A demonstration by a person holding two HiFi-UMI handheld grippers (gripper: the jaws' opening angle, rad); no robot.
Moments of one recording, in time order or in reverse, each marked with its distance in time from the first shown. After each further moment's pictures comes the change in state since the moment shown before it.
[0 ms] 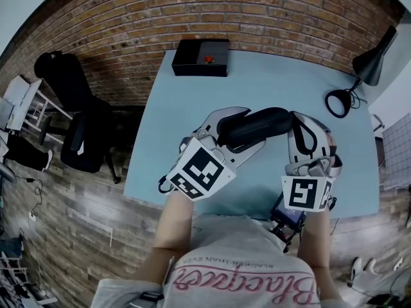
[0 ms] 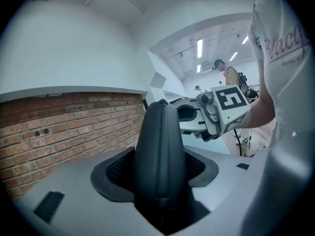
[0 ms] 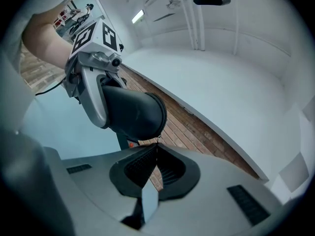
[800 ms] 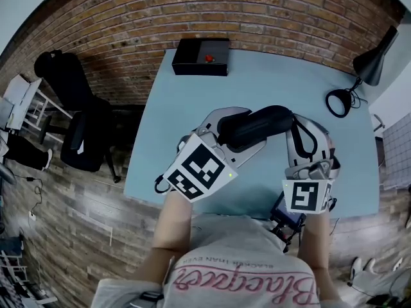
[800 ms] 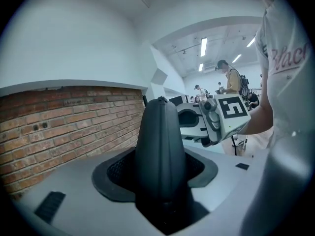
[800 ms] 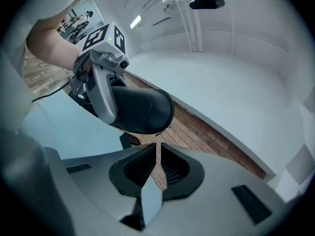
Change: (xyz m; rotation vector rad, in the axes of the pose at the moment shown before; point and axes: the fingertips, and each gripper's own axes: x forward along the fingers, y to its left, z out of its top) left arm -0.004 -0.003 0.007 -0.056 0.028 -0.047; right arm -0.005 0.010 0.000 0.038 -0.044 0.038
